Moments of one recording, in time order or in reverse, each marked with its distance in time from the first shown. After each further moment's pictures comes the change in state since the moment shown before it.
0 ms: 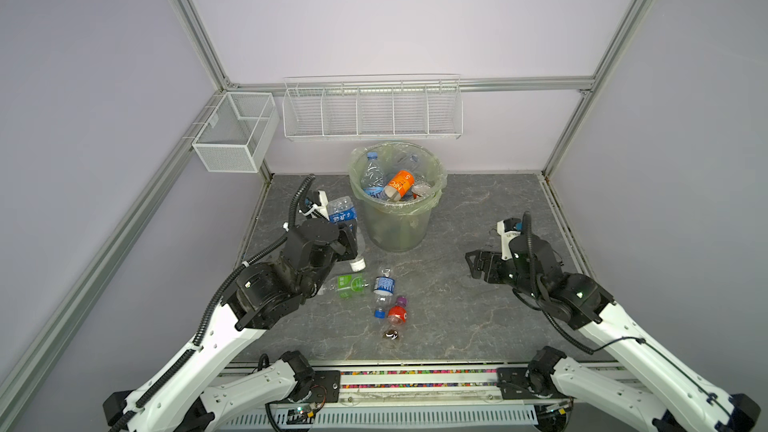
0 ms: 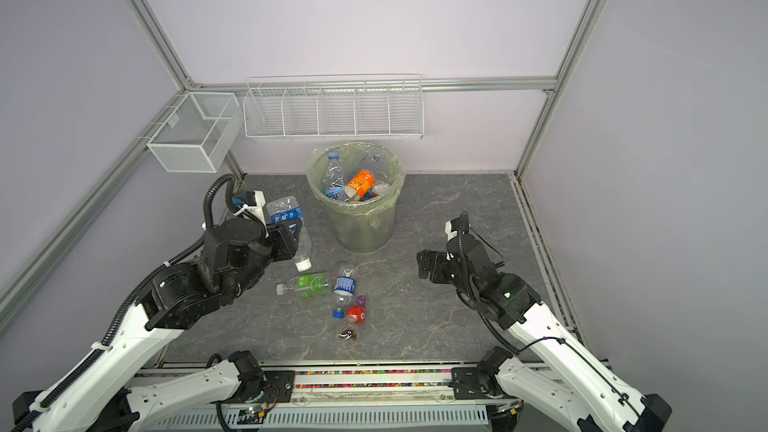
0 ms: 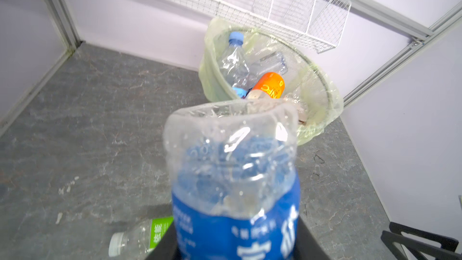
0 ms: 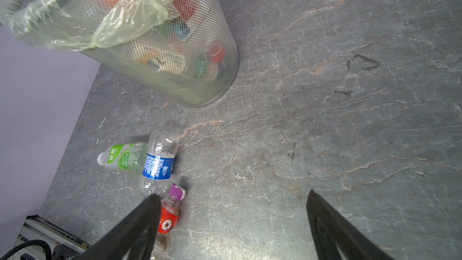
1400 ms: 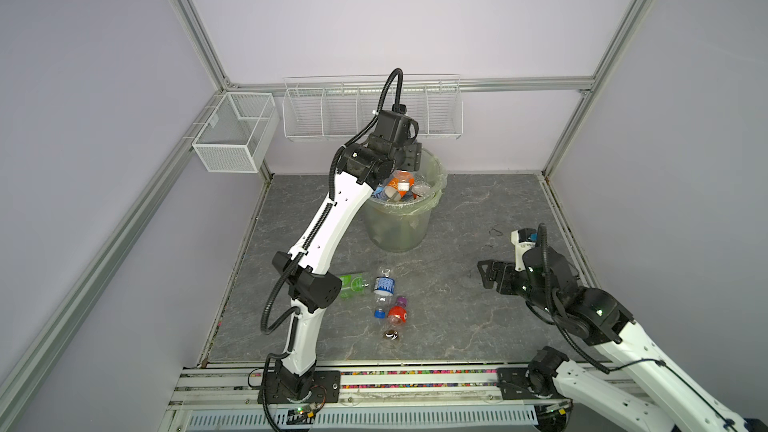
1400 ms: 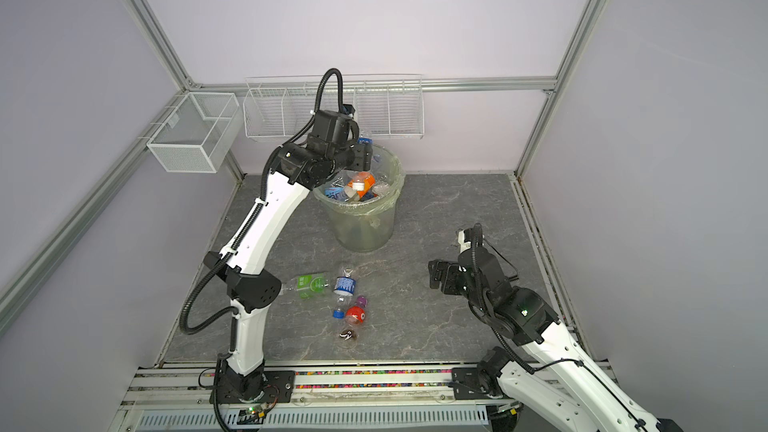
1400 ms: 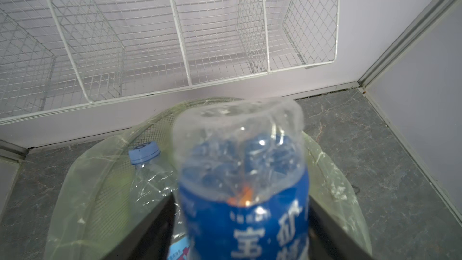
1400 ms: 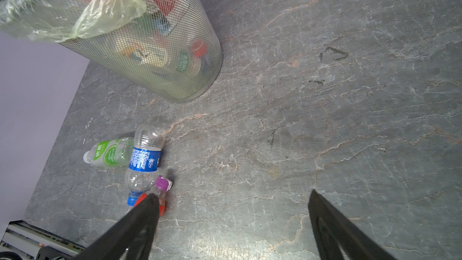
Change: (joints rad) left arm 0.193 1.156 1.284 -0.243 0.265 0.388; right arm 0.000 -0.121 -0.039 -0.101 0.052 0.007
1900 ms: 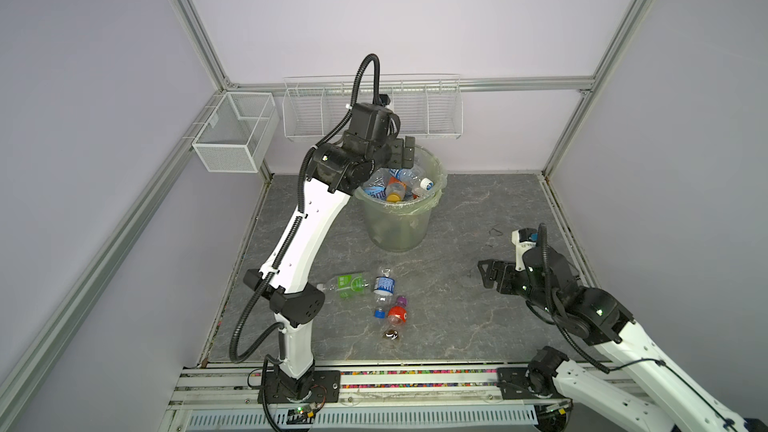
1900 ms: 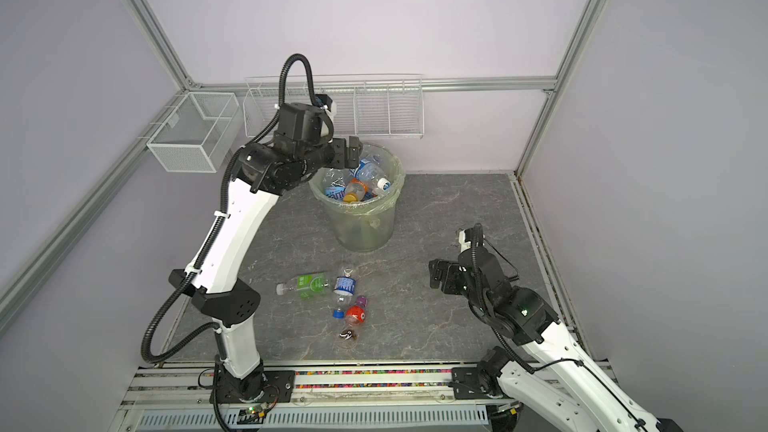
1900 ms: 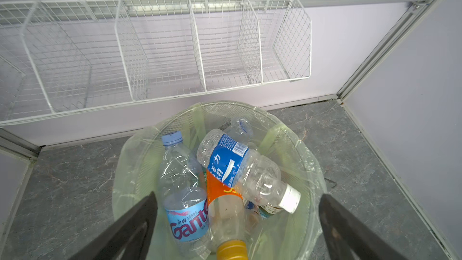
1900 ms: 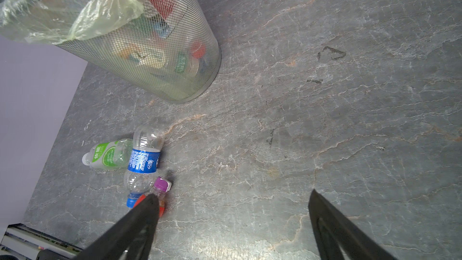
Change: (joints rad) left arm 0.002 -0.250 -0.143 -0.005 0.024 -0.015; right arm -0.001 0.002 0.000 -0.002 0.003 0.008
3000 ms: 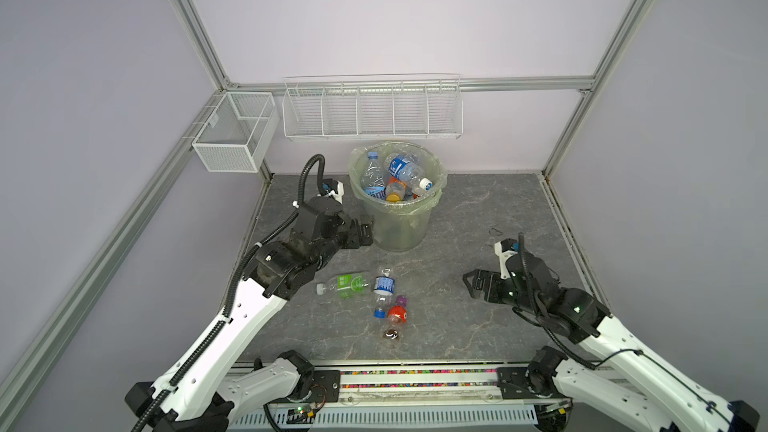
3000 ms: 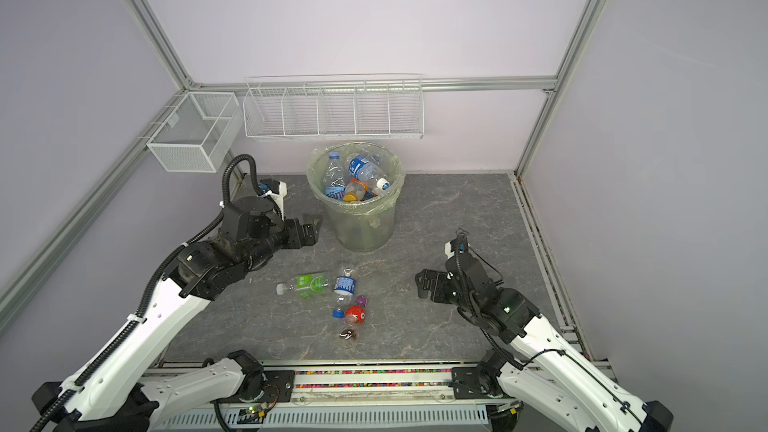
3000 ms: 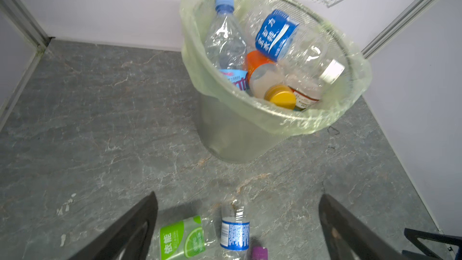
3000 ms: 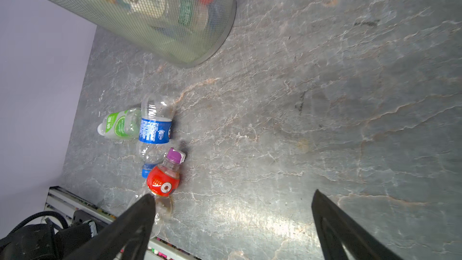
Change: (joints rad) left arm 0.018 -0.835 -1.232 0.286 0.002 -0.228; right arm 0.067 0.049 -0.135 0.092 -0.140 0.116
